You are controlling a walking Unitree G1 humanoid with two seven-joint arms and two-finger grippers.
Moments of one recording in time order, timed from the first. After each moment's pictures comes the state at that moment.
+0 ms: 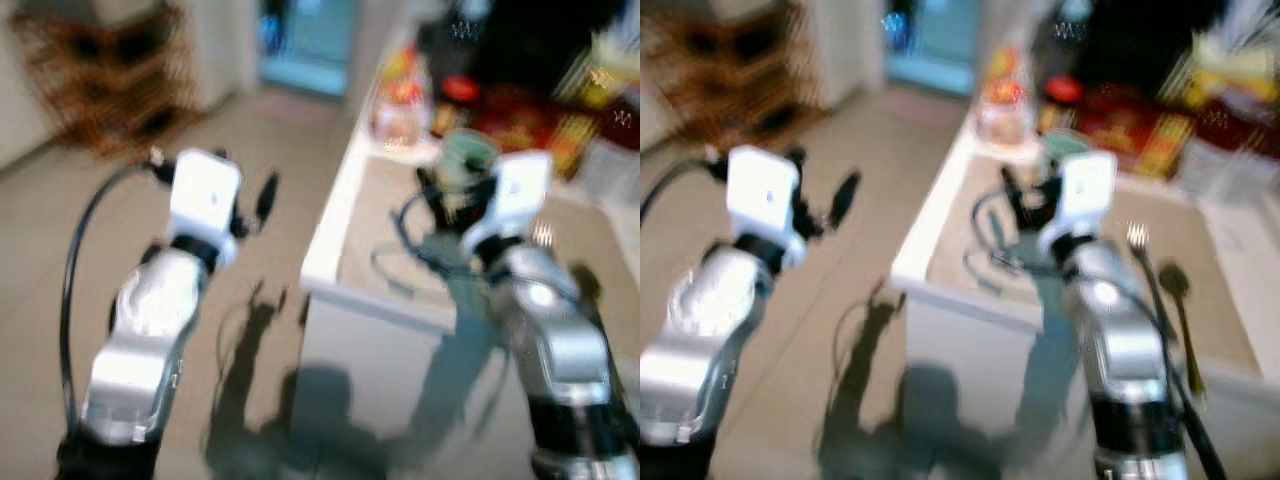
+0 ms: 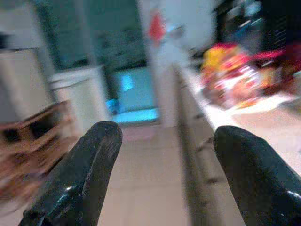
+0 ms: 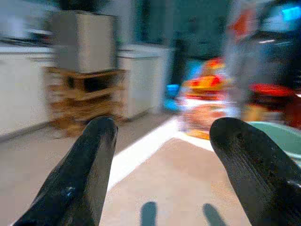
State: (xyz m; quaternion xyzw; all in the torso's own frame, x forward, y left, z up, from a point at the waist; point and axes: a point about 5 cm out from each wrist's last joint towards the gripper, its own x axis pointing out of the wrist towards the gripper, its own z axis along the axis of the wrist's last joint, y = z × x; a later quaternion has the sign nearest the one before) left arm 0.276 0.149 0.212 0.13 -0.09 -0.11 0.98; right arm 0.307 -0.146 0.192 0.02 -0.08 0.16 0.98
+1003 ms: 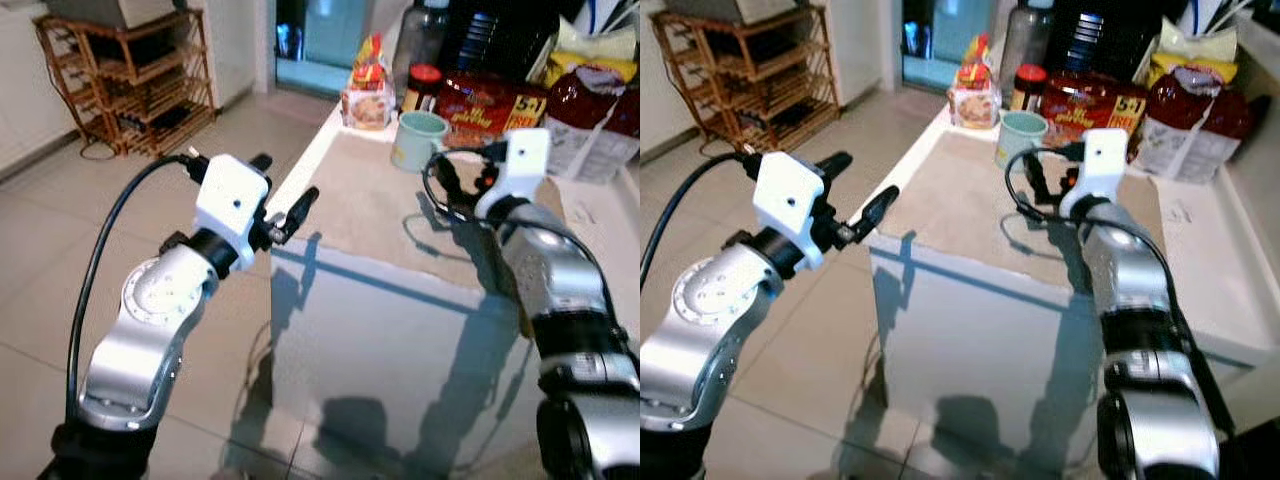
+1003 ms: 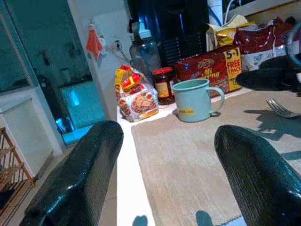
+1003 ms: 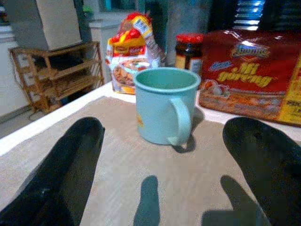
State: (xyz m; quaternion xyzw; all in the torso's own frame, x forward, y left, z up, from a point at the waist) left arm 0.274 0.127 0.220 0.14 -0.10 -0.26 0.95; right arm 0.379 -0.196 0.181 0.03 0.01 0.09 1.00
